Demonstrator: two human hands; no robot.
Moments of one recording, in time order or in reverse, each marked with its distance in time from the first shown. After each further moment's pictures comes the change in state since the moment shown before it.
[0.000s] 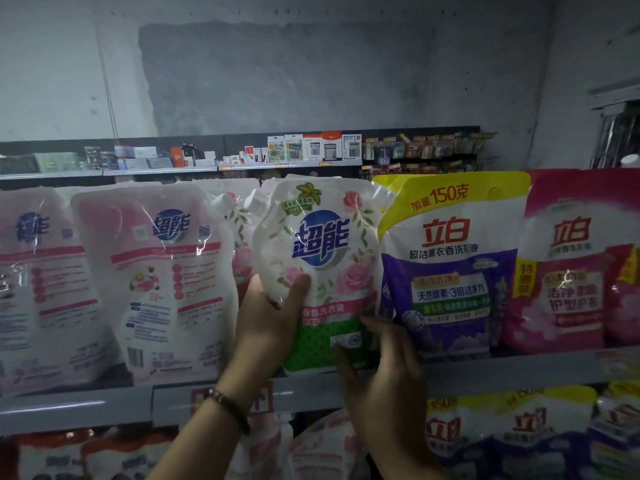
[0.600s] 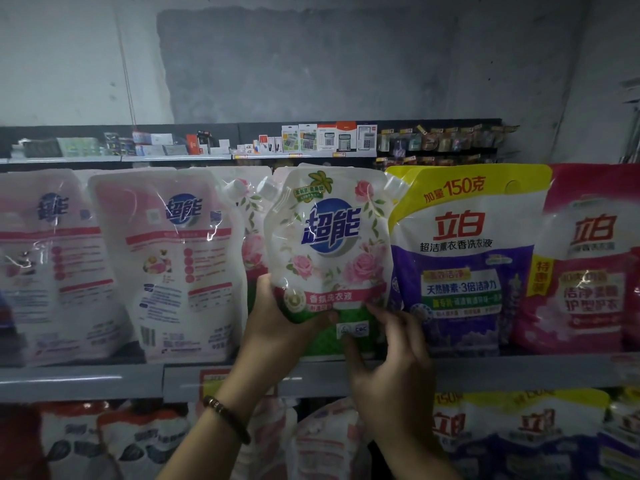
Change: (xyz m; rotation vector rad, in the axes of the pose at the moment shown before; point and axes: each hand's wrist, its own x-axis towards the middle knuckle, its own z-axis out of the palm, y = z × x) left_hand -0.025 -0.013 -0.003 -0.034 -0.046 0.015; right_hand 0.004 -0.004 -0.005 -0.021 -0.027 0.003
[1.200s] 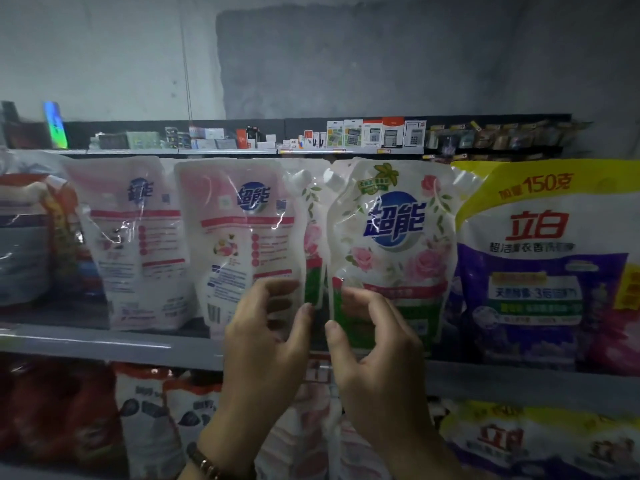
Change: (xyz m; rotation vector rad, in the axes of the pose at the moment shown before) left_hand -0.053 0.006 -0.070 0.275 0.319 0.206; right_hand -0.007 -0.093 0.019 0.366 -0.259 -0.033
